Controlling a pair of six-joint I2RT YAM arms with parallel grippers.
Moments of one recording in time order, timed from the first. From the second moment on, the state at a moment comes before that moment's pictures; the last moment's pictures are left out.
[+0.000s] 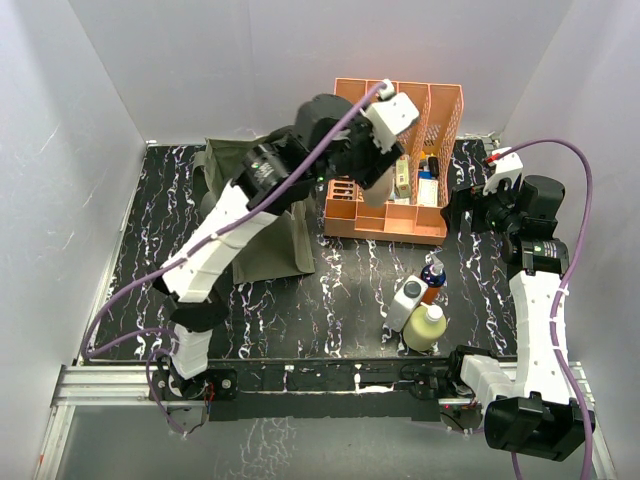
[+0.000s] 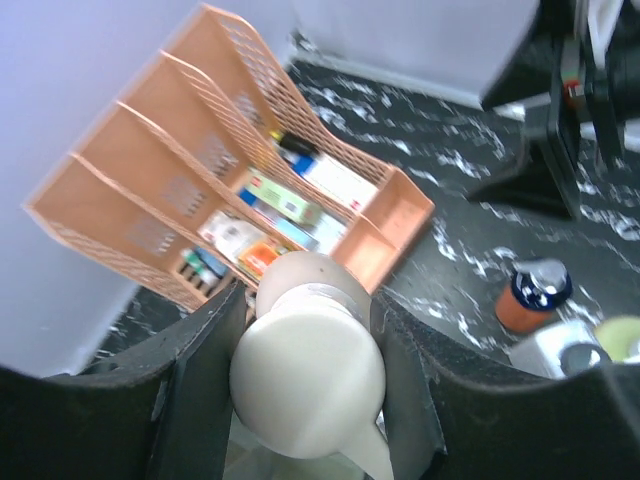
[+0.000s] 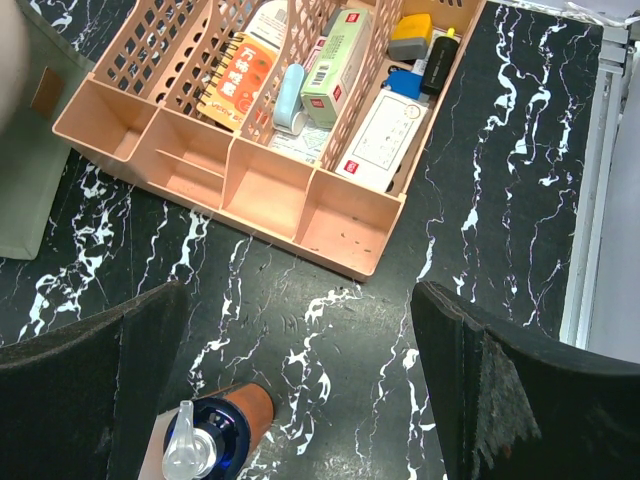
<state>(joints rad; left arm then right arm) -0.97 1.95 2.55 -0.94 -0.05 0.27 -0.21 0.95 1.06 -0.56 -0.45 -0.20</state>
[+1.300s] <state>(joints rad) -0.84 1.75 2.52 -0.78 -0.59 0.50 -0.21 0.95 1.02 -0.56 -0.46 -0.20</state>
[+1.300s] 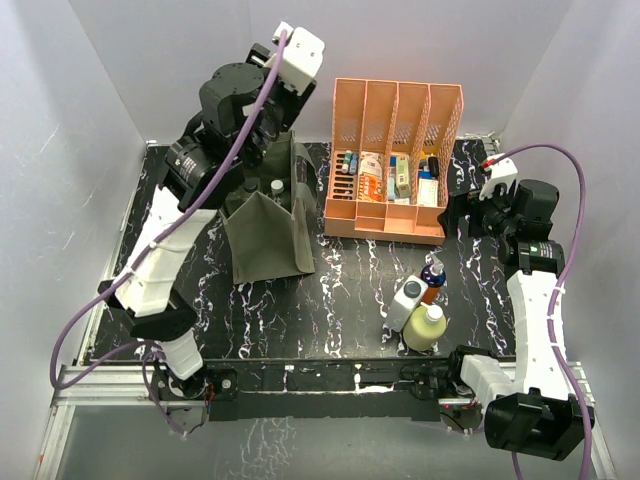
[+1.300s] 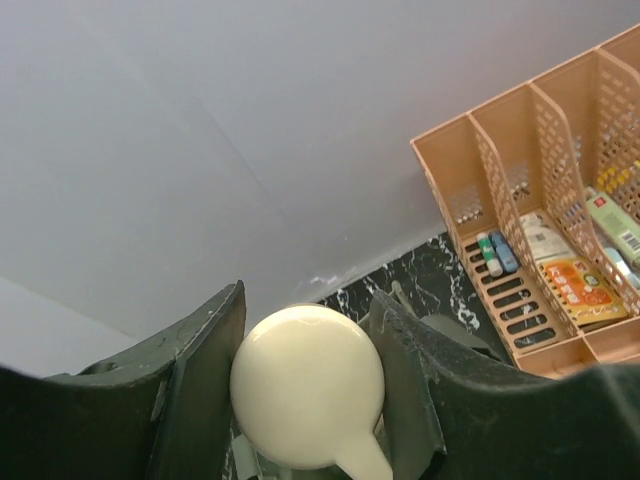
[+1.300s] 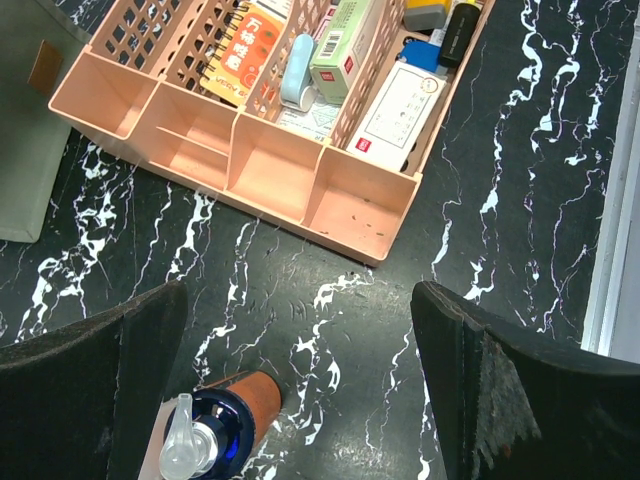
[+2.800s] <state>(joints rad) -0.38 1.41 1.95 -0.89 0.10 0.02 -0.21 0.96 1.02 -0.56 -0.50 -0.20</state>
